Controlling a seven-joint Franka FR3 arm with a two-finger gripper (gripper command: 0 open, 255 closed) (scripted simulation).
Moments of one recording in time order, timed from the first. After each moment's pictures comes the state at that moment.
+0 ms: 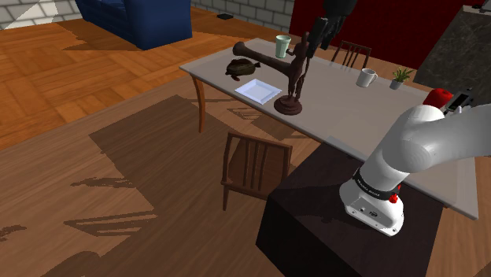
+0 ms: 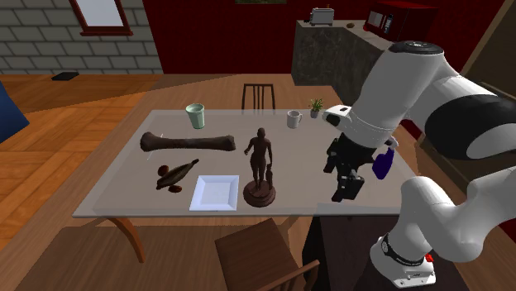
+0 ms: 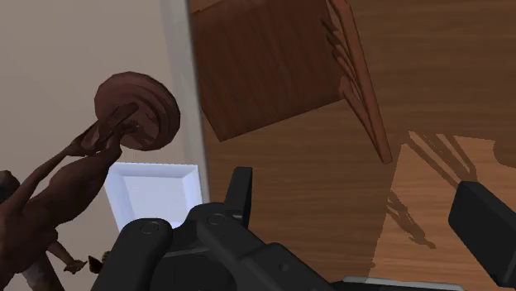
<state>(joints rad) 0.02 -0.83 0.04 -2.35 0.02 1.69 -0.01</state>
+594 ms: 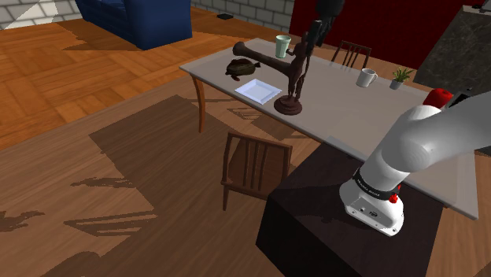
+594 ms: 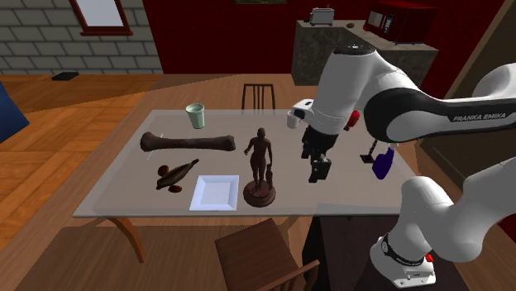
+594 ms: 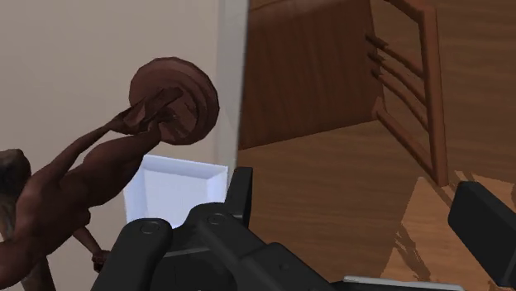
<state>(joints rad) 0.00 -0.63 -0.08 -2.27 -0.08 1.74 -0.23</state>
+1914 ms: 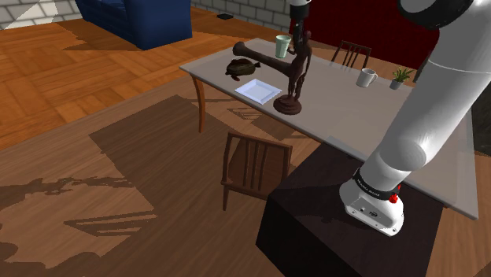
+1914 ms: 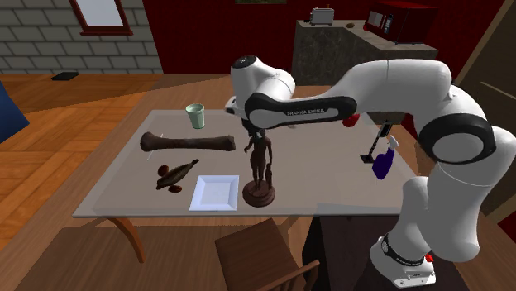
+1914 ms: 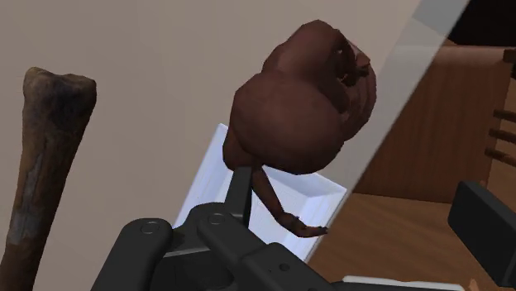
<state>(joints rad) -0.06 0.13 -0.28 -1.67 -0.18 1.79 -0.78</state>
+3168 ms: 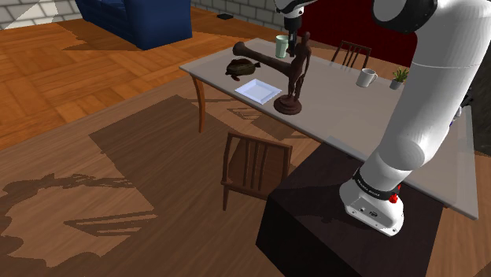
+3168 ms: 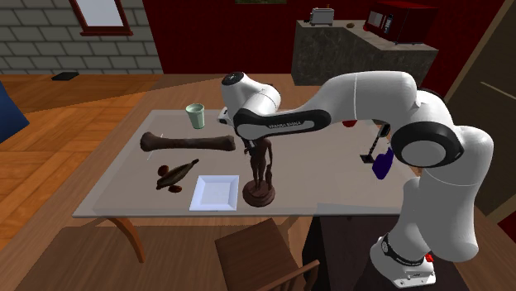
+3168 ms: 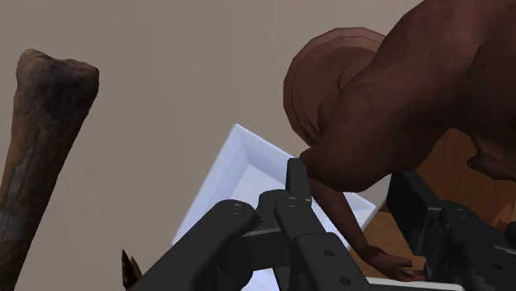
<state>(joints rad) -0.08 0.28 -0.29 -1.60 -0.17 1.86 -0.85</state>
